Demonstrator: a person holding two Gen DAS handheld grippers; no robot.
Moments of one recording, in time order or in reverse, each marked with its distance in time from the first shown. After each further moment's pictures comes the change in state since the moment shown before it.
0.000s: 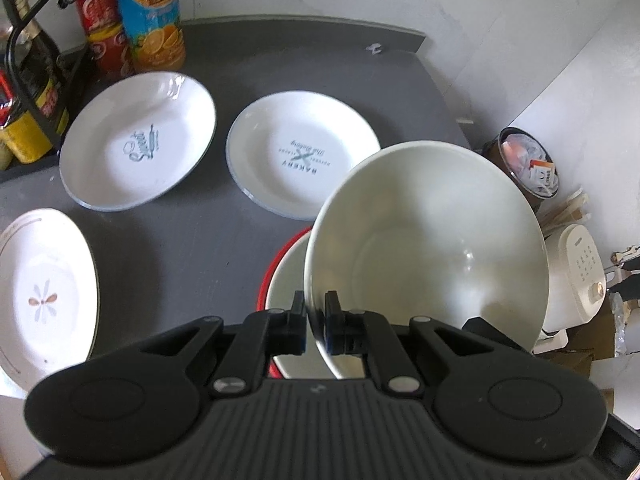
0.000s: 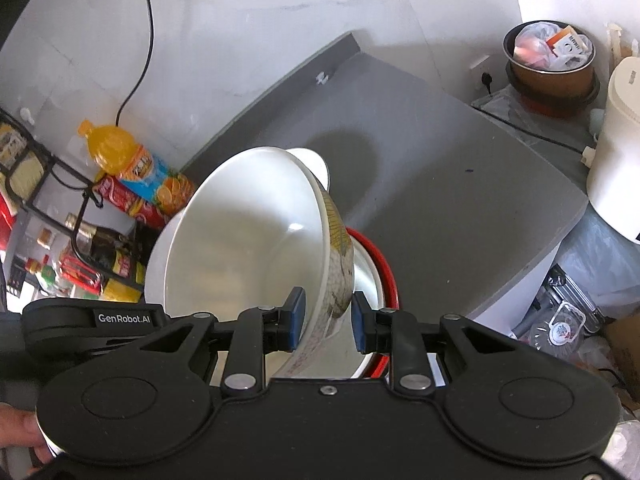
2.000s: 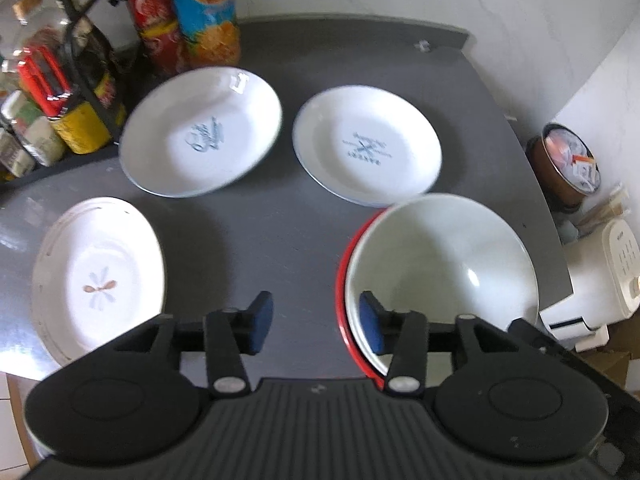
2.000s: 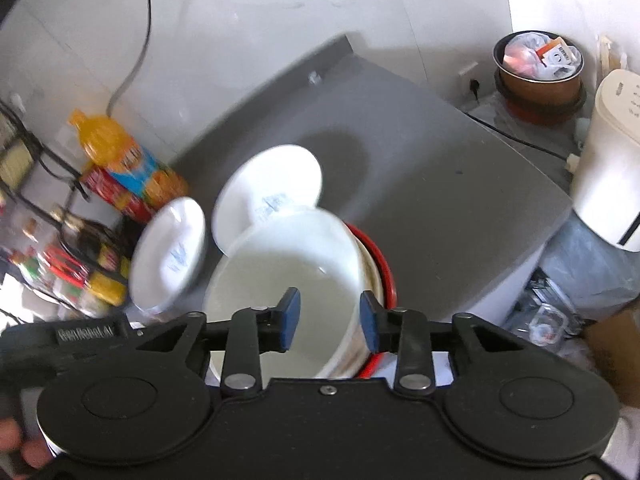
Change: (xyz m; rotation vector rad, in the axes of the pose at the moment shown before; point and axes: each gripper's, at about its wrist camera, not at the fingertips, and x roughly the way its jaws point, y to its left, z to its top) left arm -0.016 0.028 -0.014 -0.006 -0.019 0.145; right arm -0.012 0.011 -0.001 -0.005 -0.020 -0.037
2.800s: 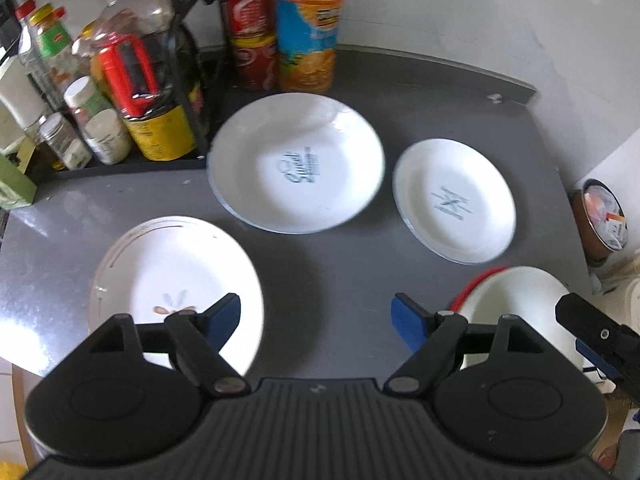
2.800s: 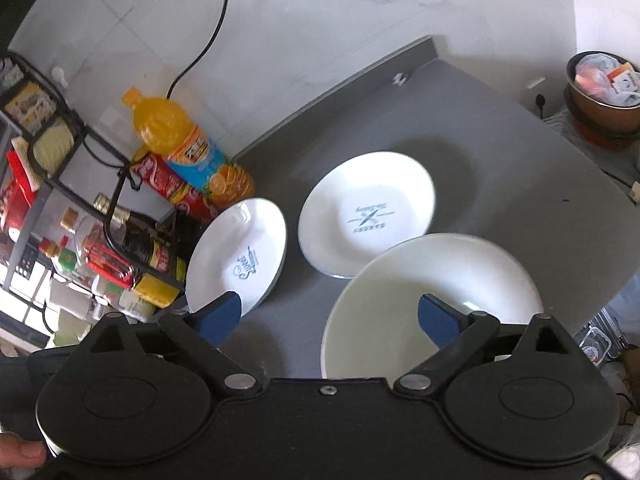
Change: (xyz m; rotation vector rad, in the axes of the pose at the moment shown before) left arm -0.008 0.093 0.029 -0.125 -0.025 0.047; right arm 0.039 0.093 0.013 -0.088 0.024 0.073
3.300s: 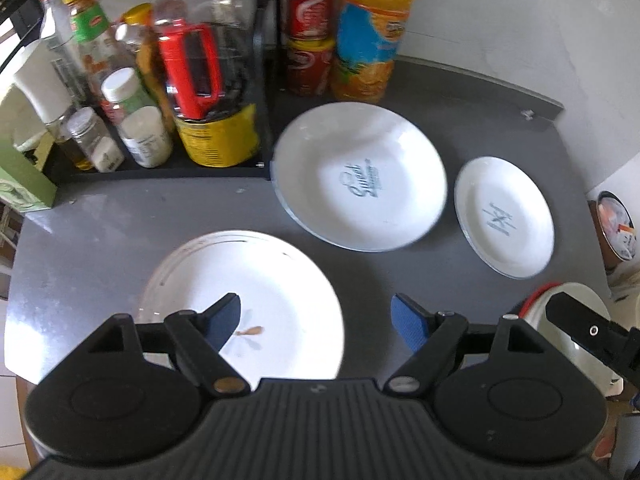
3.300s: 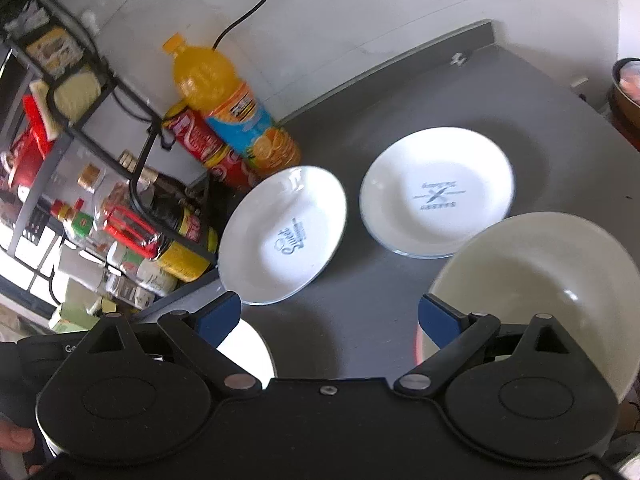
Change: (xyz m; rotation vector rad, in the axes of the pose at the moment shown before) left arm 0.005 0.078 0.017 -0.014 0.005 -0.006; right arm 0.034 0.060 -0.016 -0.077 0.054 0.037
